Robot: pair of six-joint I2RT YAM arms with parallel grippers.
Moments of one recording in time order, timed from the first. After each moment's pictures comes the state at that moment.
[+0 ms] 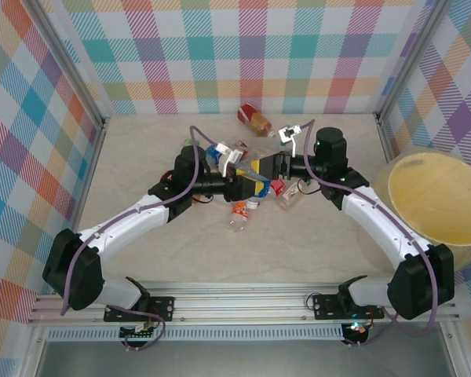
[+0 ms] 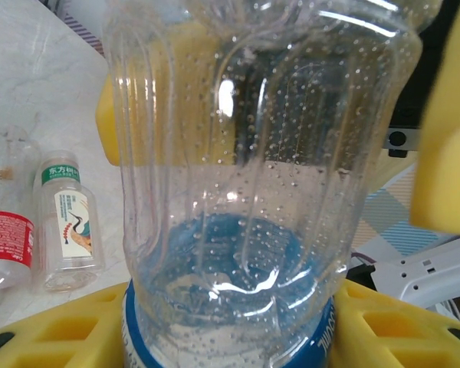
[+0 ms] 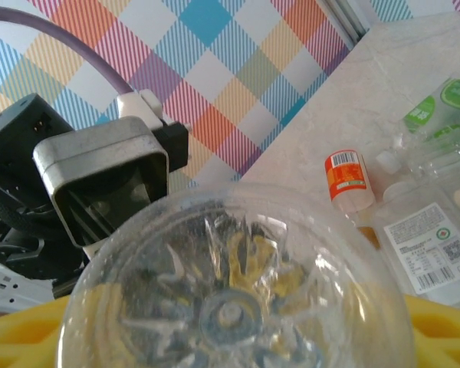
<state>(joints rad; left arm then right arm) -0.63 1.40 1.01 0.10 0.71 -0.42 0.40 1.30 1.05 -0.02 -0.89 0.54</state>
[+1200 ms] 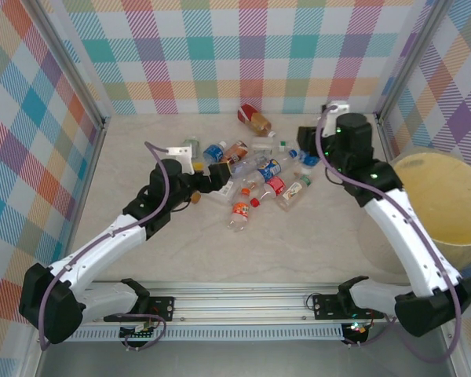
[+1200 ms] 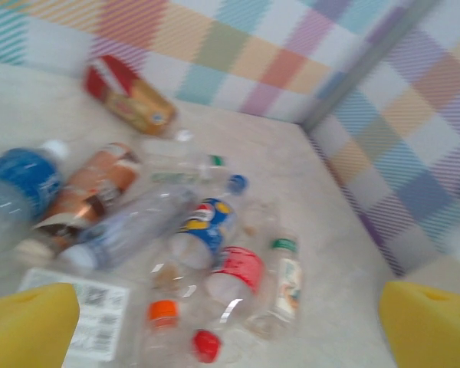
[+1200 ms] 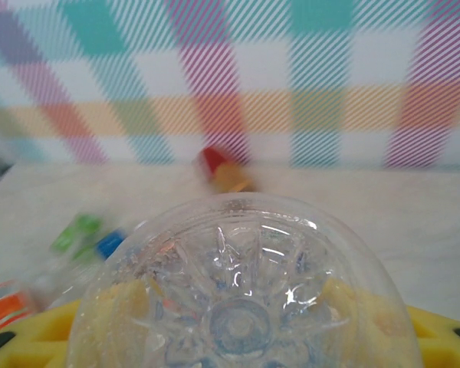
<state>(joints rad) -0.57 1.14 0.83 0.01 -0.01 -0.55 0.40 1.16 1.39 -0.56 0.19 0.18</state>
